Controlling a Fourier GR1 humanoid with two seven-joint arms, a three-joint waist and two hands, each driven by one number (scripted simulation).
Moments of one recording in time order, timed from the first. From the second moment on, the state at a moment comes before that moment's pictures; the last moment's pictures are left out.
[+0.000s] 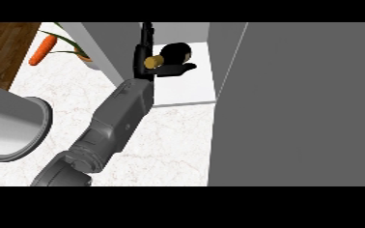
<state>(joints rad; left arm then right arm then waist) -1.10 0.00 0.01 -0.11 0.43 0.34 -0.85 -0.07 -0.01 0.10 -2.44 -0.14 0.18 0.58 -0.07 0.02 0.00</state>
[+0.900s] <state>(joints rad) -0.99 0.00 -0.13 -0.24 0.61 0.27 -0.85 -0.11 -0.01 0.14 -2.44 -0.12 0.13 0.63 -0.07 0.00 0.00</state>
